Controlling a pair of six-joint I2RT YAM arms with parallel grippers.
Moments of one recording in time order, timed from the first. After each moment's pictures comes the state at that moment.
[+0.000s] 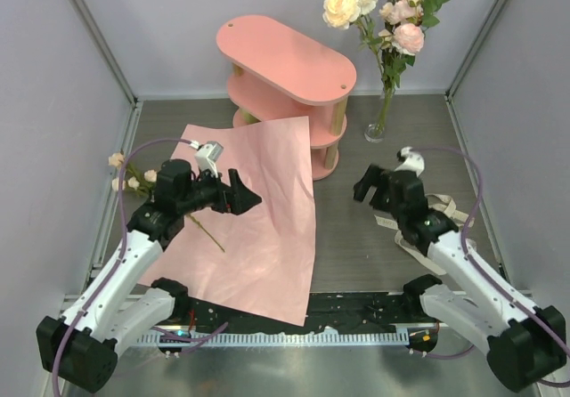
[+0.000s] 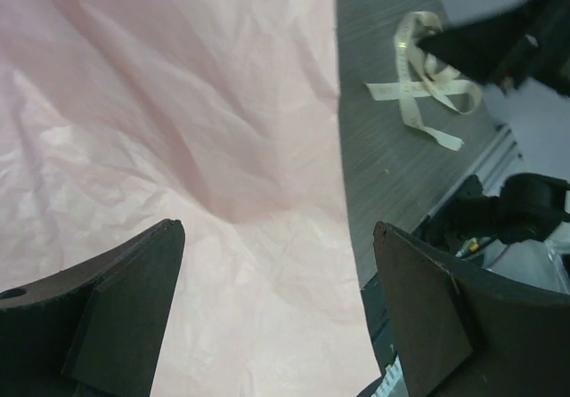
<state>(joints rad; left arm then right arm) -0.36 0.86 0.74 -0.29 0.53 -0.42 0.33 0.93 0.66 -0.22 0.25 0.53</state>
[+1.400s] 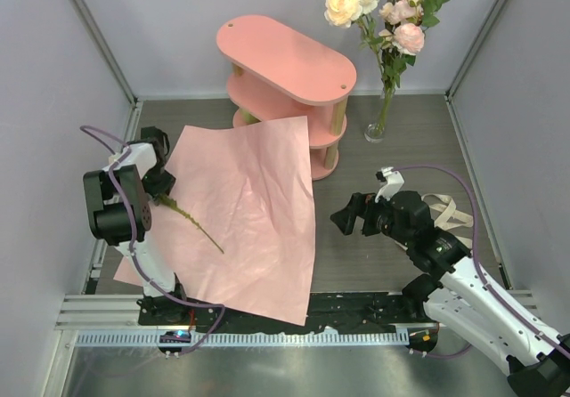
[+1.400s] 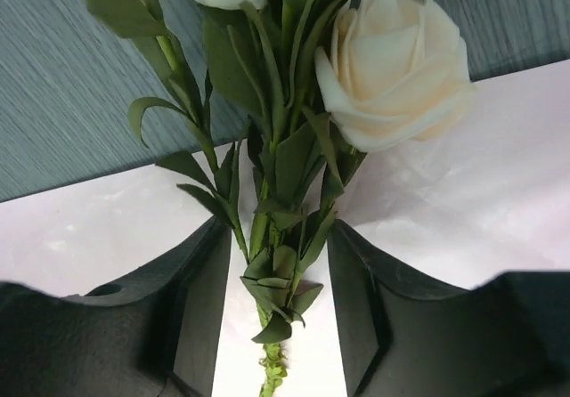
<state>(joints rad) 0.18 1.87 1.25 -0.75 -0.38 -0.79 0.58 0.63 0.54 -0.35 -0.08 0.50</state>
